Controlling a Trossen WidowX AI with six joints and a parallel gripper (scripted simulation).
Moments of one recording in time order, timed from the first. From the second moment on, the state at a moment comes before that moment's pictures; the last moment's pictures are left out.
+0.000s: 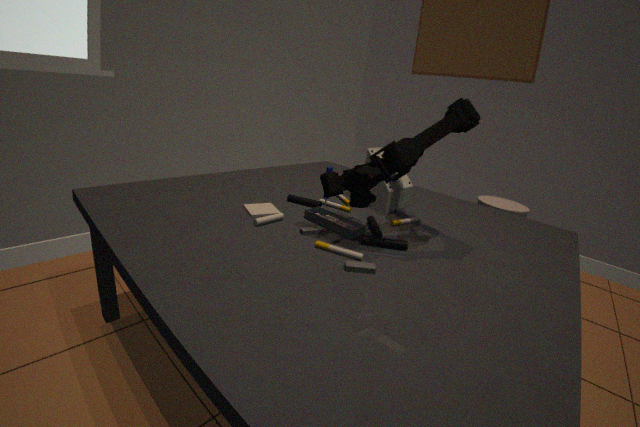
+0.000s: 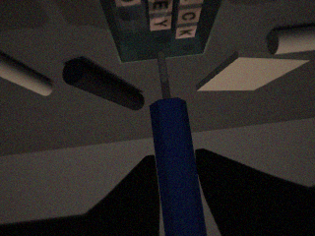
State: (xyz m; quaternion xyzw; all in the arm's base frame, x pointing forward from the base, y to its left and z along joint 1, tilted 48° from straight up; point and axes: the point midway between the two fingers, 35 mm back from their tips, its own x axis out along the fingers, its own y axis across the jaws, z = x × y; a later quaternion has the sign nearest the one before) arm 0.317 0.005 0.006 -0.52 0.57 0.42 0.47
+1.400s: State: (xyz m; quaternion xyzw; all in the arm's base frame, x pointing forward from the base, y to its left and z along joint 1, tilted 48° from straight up) arm 0.305 0.038 0.004 -0.53 0.57 0.42 0.47
